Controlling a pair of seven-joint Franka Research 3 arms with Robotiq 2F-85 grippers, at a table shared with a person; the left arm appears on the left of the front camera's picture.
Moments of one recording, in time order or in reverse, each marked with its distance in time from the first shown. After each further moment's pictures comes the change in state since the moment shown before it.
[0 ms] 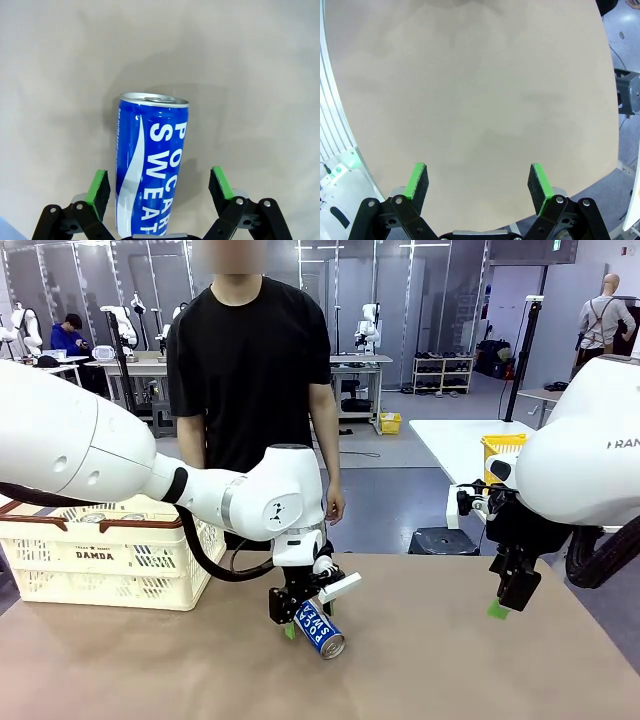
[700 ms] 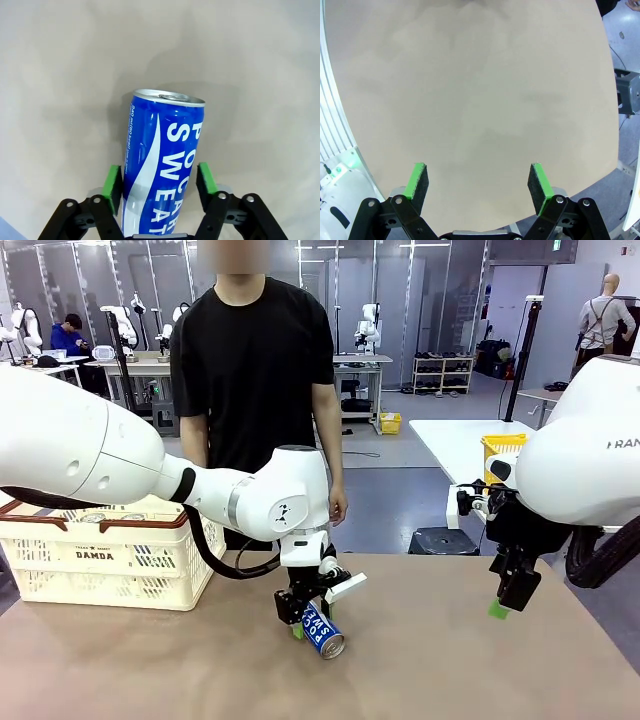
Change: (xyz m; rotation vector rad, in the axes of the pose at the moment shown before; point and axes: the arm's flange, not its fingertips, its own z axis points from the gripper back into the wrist) left arm 0.000 0.009 -0.004 -0.009 0.017 0.031; right arm 0.000 0.000 0.000 0.000 0.000 0.000
